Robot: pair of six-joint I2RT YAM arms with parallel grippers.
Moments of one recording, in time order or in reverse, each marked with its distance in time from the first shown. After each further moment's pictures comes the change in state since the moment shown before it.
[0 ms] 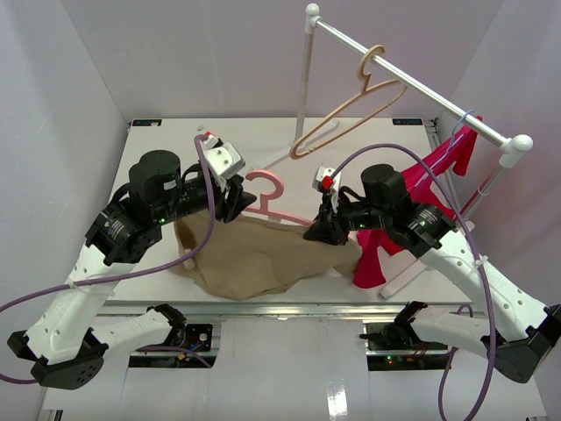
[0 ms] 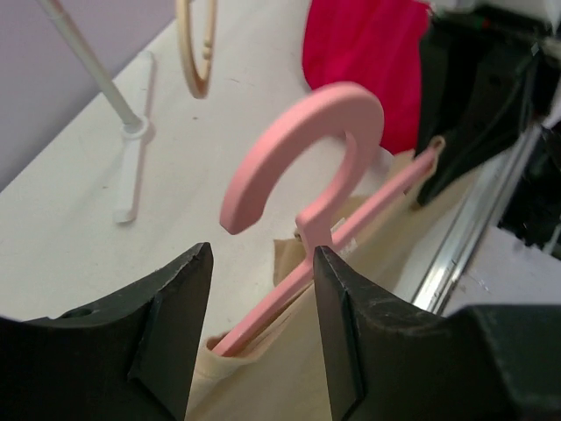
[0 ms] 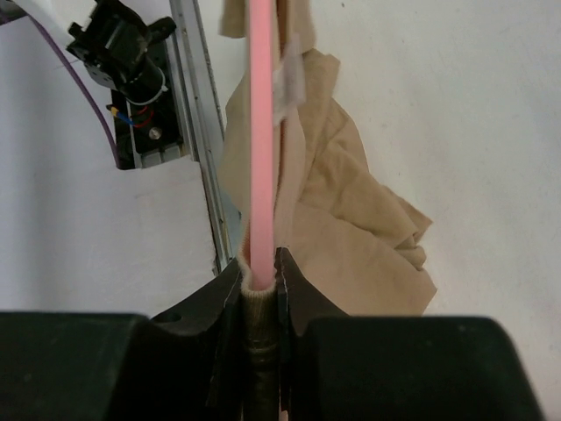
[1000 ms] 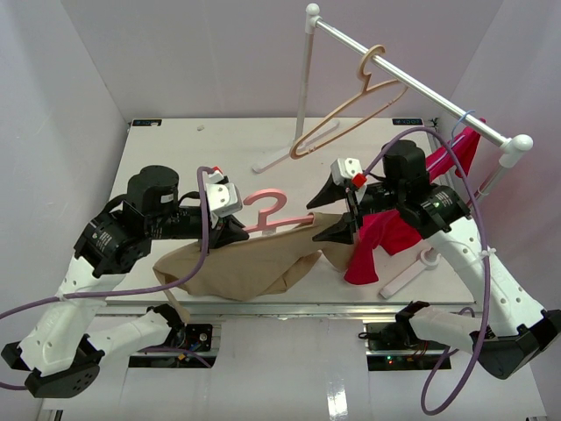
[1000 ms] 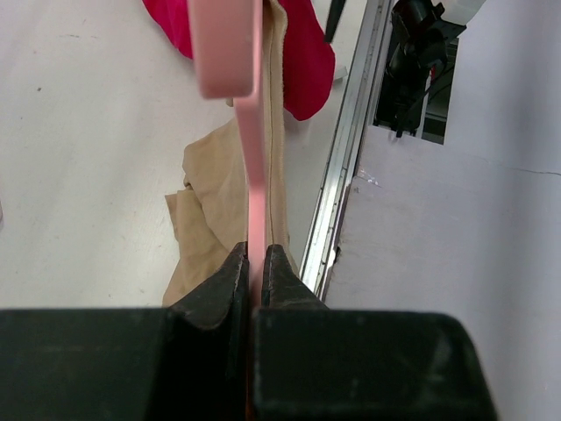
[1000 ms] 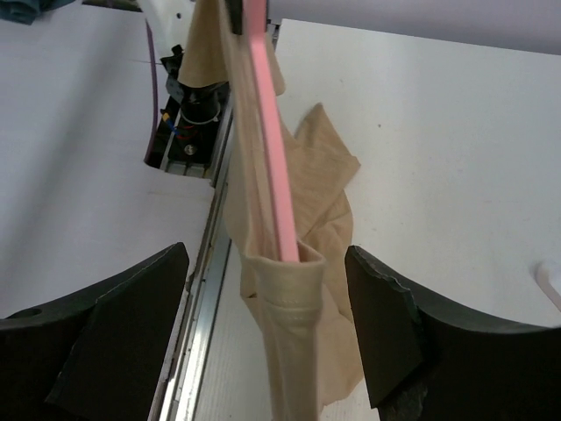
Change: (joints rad) left arm 0.003 -0.060 -0.021 -0.230 0.299 0.094; right arm -0.180 0.060 0.140 -0.061 -0.446 -0.362
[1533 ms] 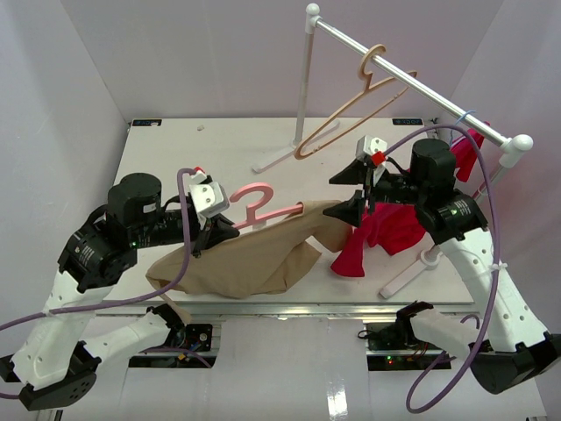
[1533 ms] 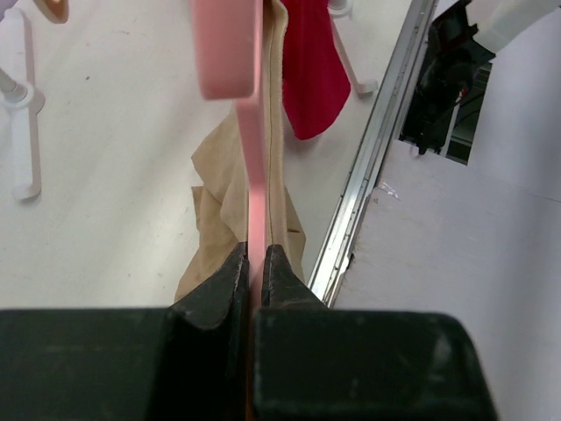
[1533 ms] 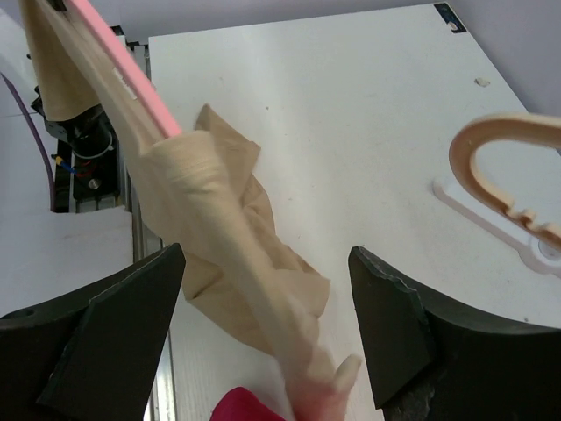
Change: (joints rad) left arm 0.010 -0.044 0.020 -0.002 -0.110 -0.067; right arm -0.148 -0.105 -0.083 0.175 0.175 0.230
